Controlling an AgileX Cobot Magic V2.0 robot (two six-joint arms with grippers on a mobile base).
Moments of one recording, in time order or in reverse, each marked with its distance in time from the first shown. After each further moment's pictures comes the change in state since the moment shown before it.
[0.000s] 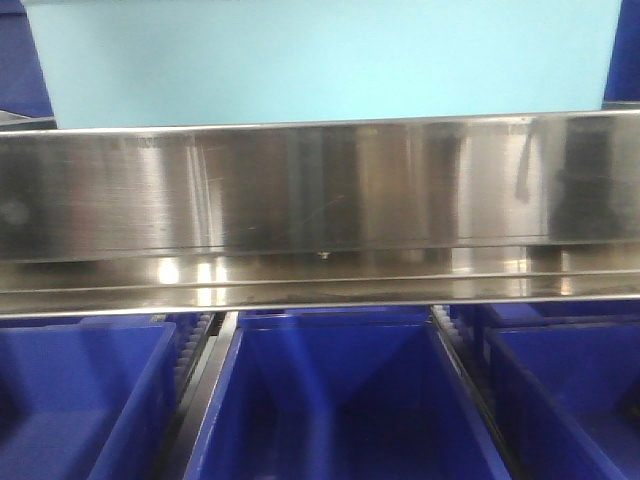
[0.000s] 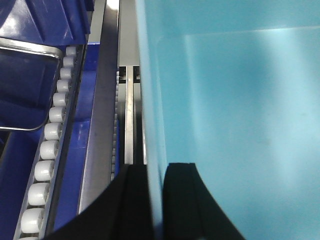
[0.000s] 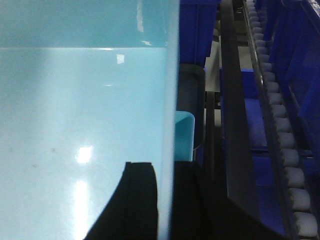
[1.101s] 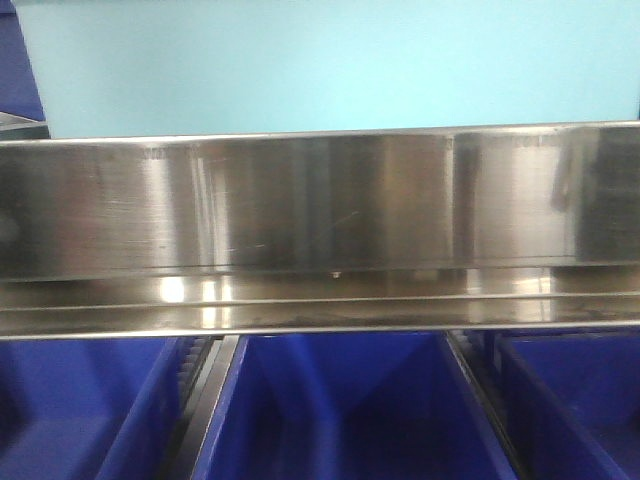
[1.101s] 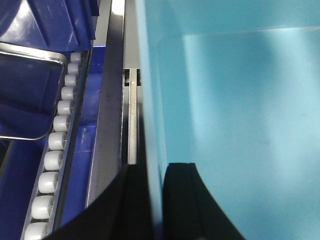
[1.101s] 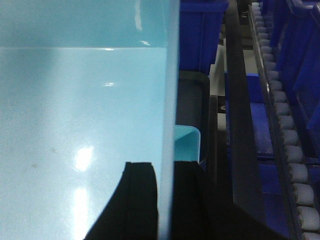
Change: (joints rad) left arm 0.000 0.000 0.000 0.000 0.001 0.000; right arm 0.000 0.000 0.000 0.000 0.000 0.000
